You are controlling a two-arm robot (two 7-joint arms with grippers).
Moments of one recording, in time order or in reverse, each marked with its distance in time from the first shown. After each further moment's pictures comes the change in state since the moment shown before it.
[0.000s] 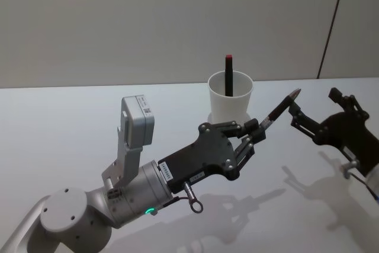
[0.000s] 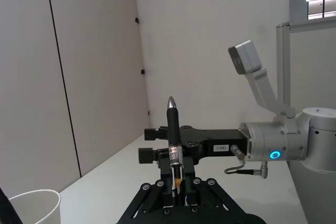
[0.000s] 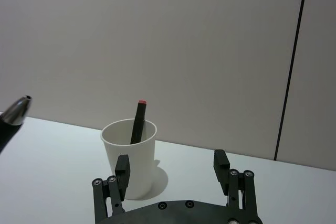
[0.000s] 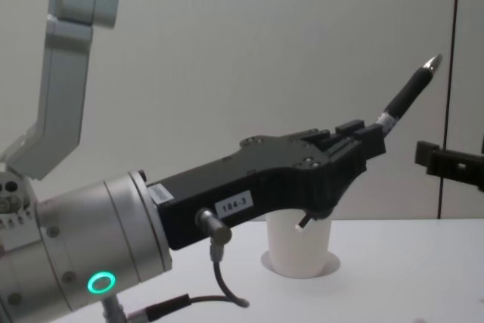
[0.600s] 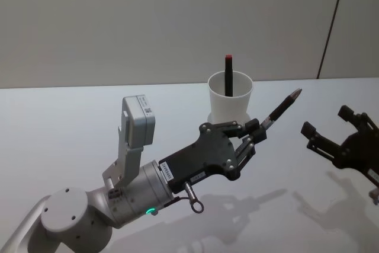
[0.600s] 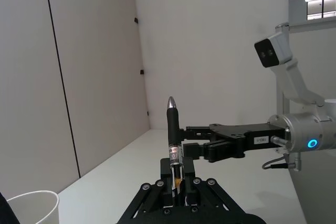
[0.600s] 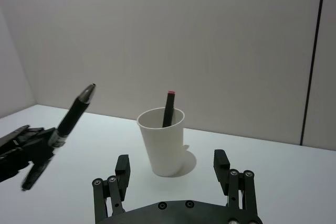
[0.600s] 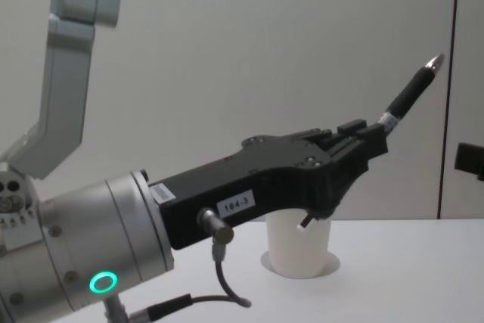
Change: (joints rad) left arm -0.001 -0.001 0.002 -0.001 0.000 0.001 0.001; right arm -0.156 0.145 0.074 -0.131 0.201 -0.005 0.108
